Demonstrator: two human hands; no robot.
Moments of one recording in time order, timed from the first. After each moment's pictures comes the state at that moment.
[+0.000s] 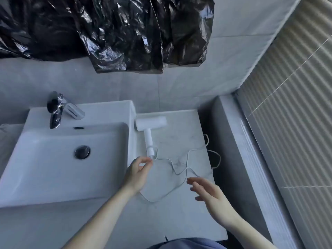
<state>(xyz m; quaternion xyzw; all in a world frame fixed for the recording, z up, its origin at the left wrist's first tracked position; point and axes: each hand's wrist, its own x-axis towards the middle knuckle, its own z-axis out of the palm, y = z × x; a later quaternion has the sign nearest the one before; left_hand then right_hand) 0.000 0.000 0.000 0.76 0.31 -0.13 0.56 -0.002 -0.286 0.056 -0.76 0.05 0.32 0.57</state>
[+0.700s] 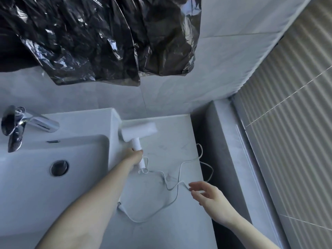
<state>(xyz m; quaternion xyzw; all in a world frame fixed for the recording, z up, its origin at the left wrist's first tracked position) 0.176 0.016 -0.115 0.74 0.47 -0.20 0.45 0.097 -0.321 0.018 -0.80 0.08 0.38 0.46</state>
